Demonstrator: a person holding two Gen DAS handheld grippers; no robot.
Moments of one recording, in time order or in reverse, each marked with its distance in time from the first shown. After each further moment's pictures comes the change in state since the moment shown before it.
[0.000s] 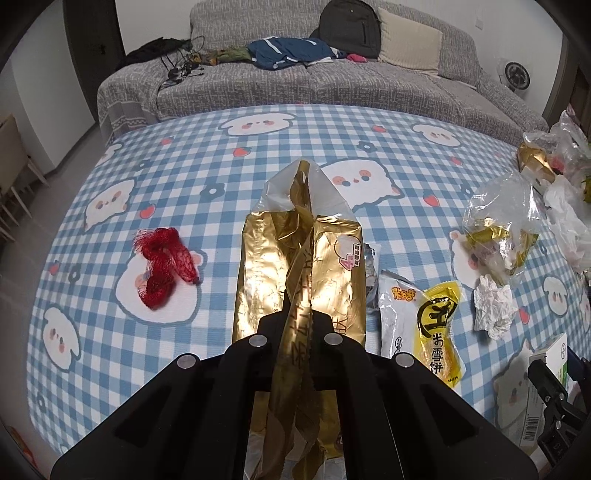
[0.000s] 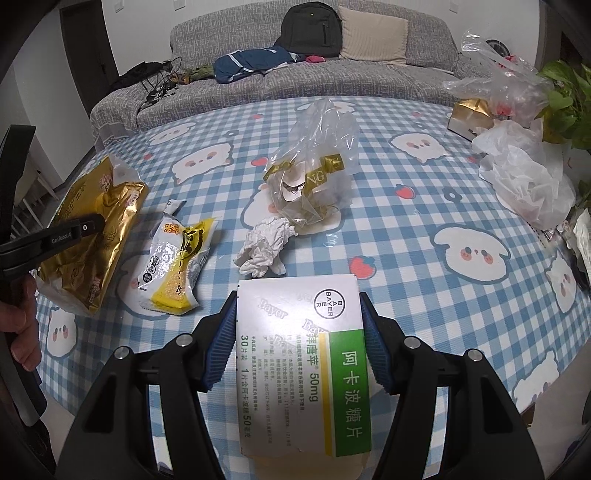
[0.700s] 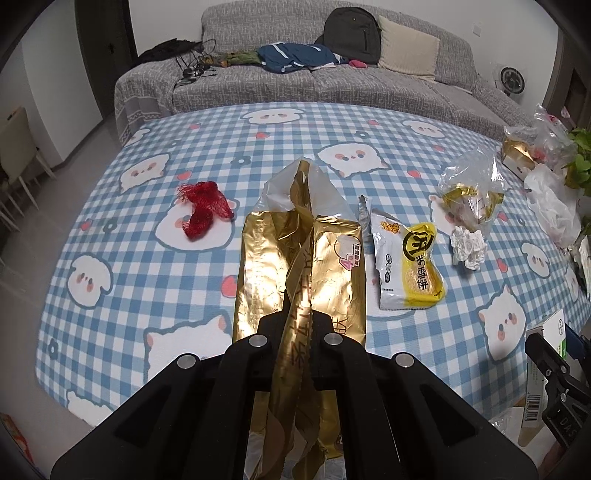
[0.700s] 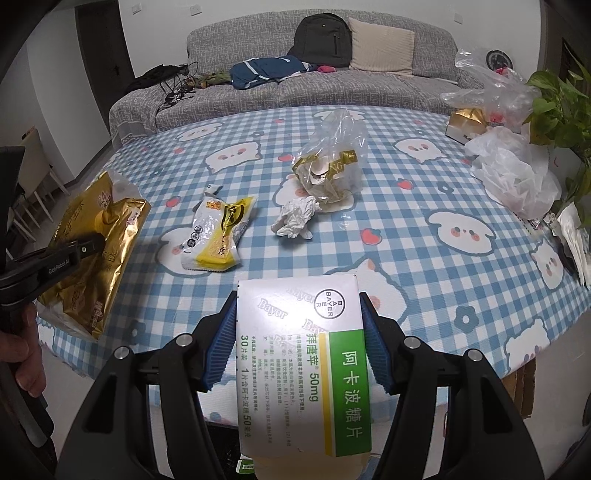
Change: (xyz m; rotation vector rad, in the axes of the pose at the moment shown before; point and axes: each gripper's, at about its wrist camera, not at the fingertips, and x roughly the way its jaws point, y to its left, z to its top) left arm -0.063 0.014 -0.065 -0.016 -0.020 0.002; right arm -0.053 0.021 -0.039 -0.039 -0.038 0.030
